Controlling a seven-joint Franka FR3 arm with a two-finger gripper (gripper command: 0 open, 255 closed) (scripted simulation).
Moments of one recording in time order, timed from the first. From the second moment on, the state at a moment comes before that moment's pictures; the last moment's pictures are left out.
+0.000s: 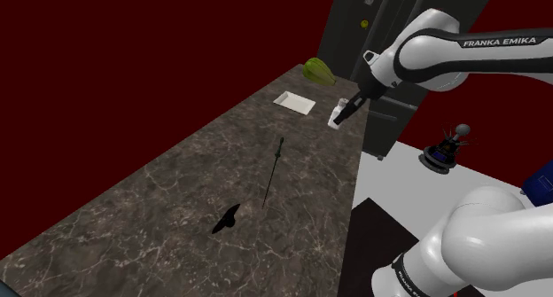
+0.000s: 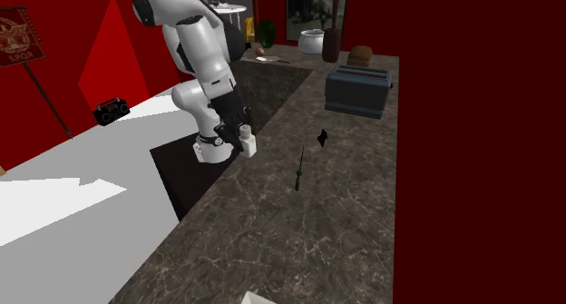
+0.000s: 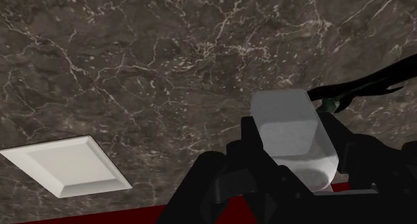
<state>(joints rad) 0.04 -0.66 -0.26 -2.63 0.06 2.27 -0.59</state>
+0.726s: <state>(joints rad) 0.04 -0.68 -0.24 -2.50 0.05 2.12 -0.56</state>
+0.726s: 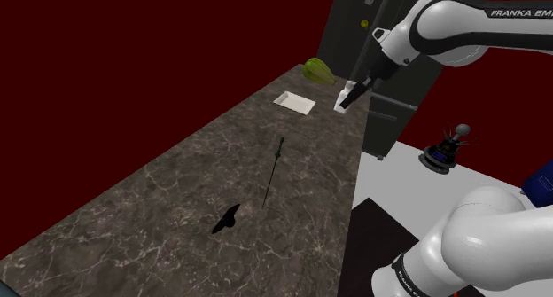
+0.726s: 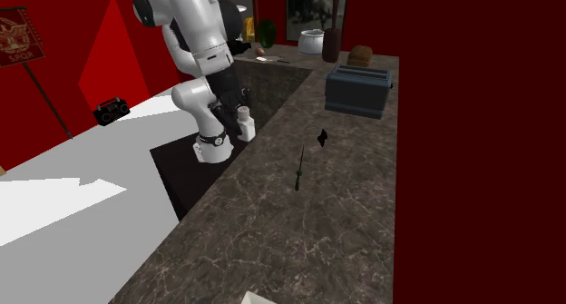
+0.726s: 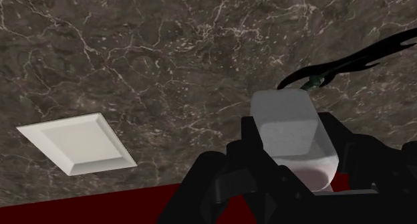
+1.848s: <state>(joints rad) 0.06 -0.85 -0.08 -2.49 0.09 1.96 -0.39</state>
